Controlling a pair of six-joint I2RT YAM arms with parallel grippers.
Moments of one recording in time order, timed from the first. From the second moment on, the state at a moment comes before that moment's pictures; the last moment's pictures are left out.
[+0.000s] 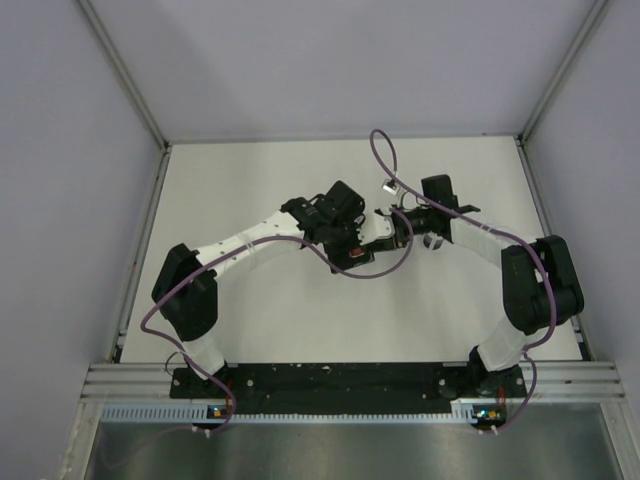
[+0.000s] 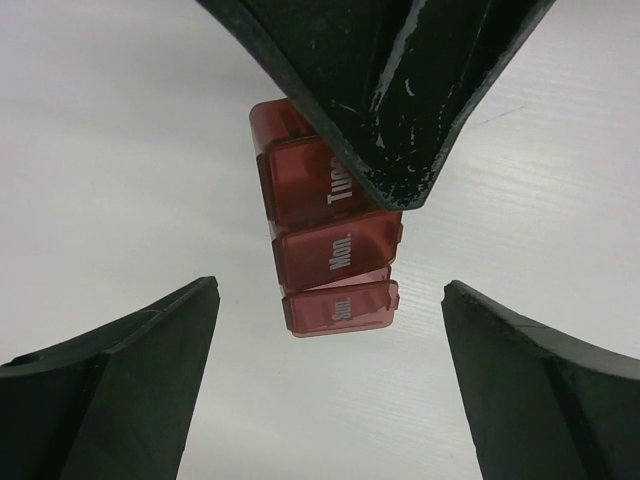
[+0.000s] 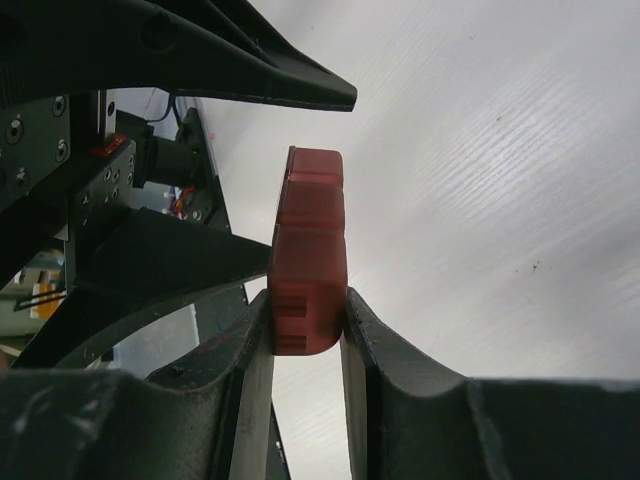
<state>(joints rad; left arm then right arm) -0.83 1.74 1.46 -0.70 0.12 0.55 0.29 1.65 0.99 -0.18 -1.10 0.13</state>
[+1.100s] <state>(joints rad) -0.61 1.78 1.58 -0.84 0.75 0.49 0.26 1.55 0.99 -0.26 -1.21 -0.02</state>
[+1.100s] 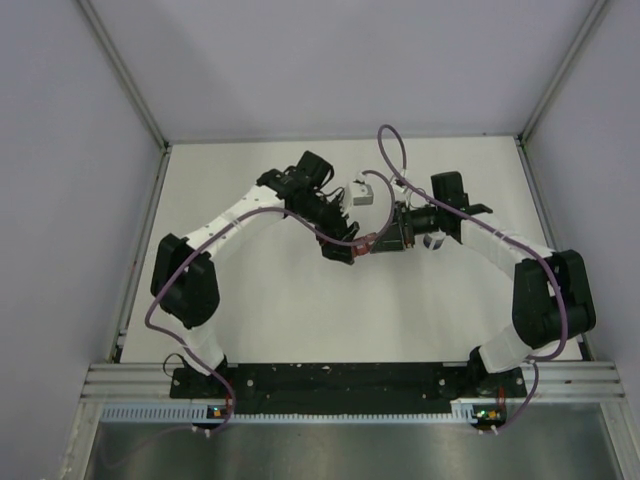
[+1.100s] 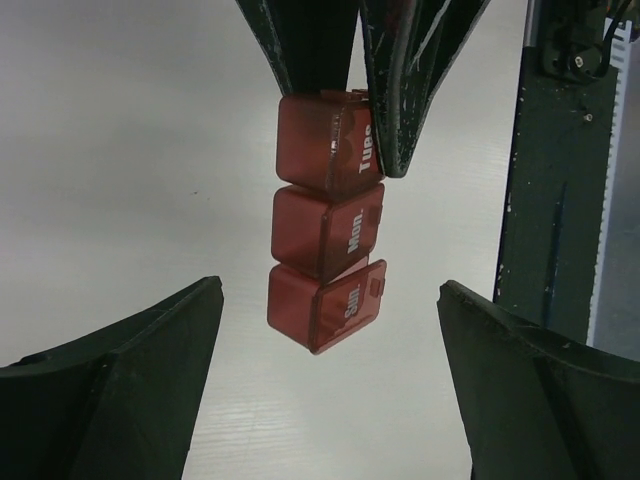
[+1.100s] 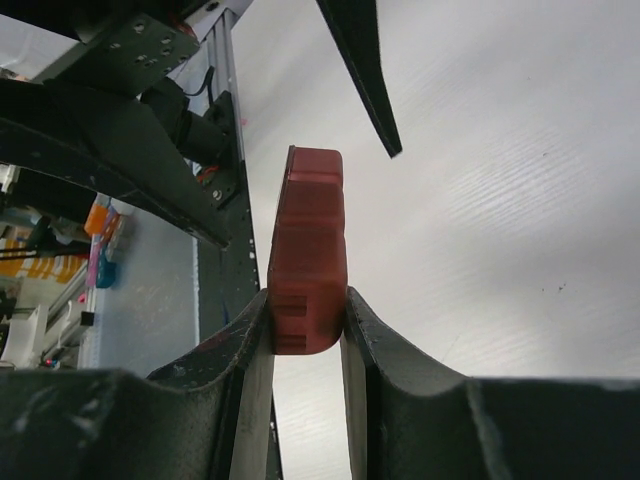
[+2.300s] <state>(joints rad) -0.61 1.89 1.61 -0.87 0.84 0.41 0.26 1.53 0.97 -0.20 -1.21 0.02</state>
